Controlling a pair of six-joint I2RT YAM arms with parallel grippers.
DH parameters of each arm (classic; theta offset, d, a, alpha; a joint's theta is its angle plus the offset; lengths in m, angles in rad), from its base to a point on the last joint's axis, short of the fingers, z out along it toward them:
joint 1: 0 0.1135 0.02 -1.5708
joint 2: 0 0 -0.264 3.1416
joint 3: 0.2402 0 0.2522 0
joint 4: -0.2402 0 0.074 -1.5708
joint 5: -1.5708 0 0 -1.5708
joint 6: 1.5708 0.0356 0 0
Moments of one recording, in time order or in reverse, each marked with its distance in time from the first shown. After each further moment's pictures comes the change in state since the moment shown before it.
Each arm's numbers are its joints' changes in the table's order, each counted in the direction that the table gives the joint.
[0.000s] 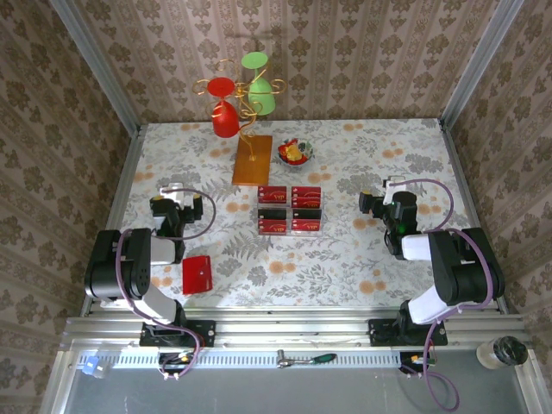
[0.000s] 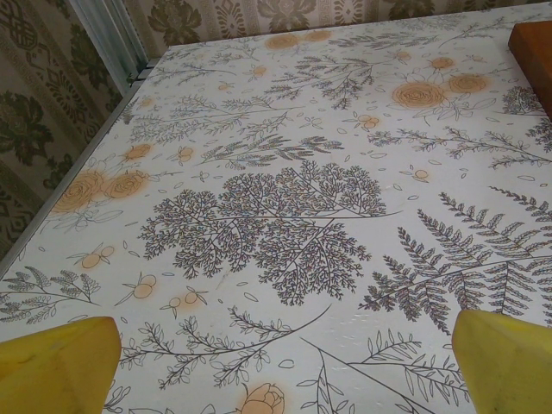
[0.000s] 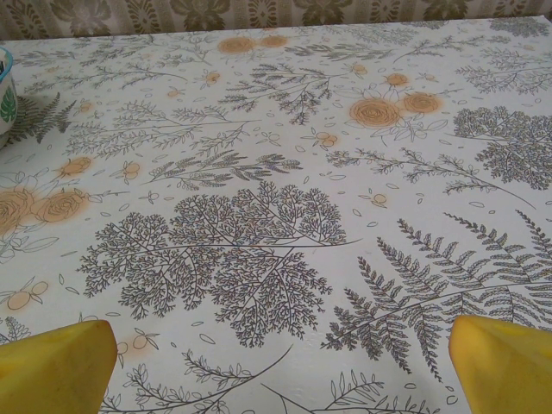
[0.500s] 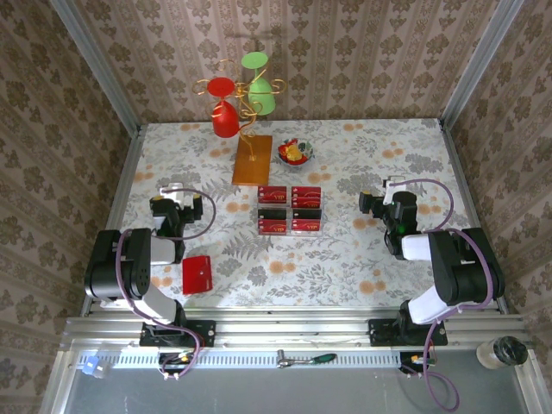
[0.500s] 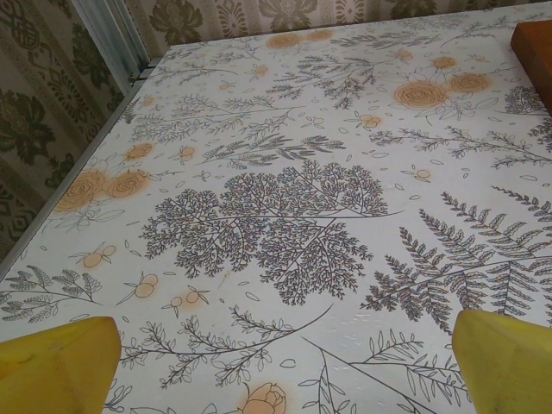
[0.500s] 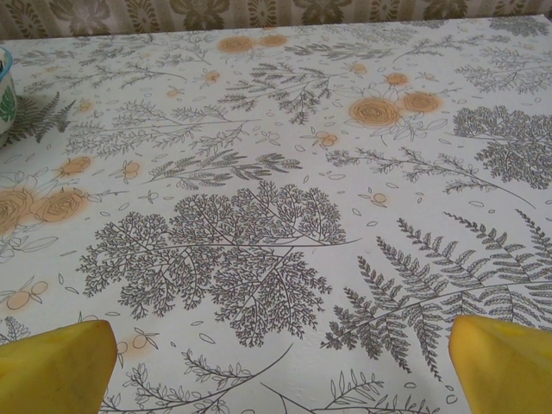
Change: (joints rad) left arm 0.000 0.000 0.000 -0.001 0.003 0.000; right arm 0.000 -0.005 0.002 -0.013 -0.002 0.001
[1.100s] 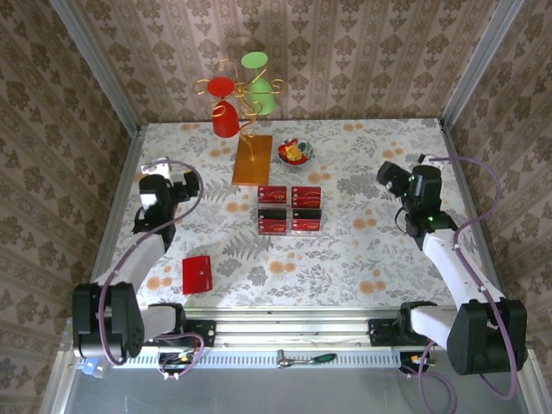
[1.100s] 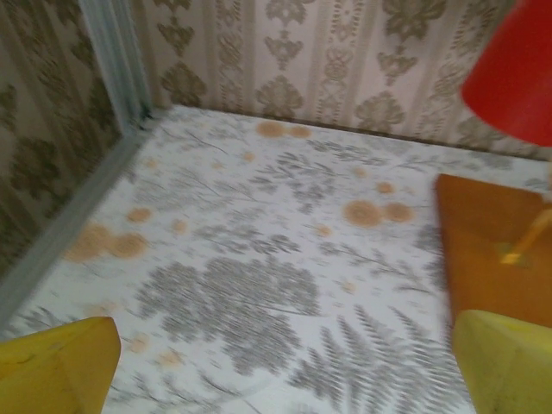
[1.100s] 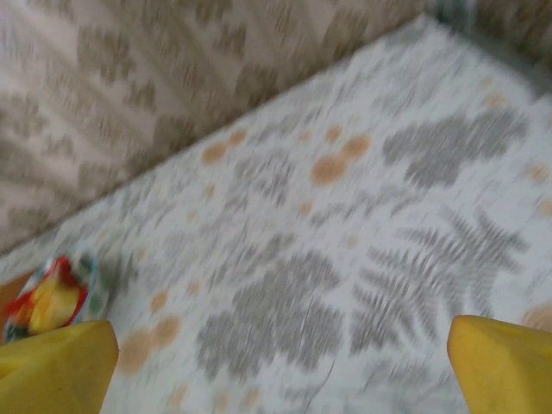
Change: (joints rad) left arm -0.049 -0.399 0.247 -0.634 -0.010 -0.279; right arm -0.016 -0.428 0.307 -0.803 -0.041 0.454
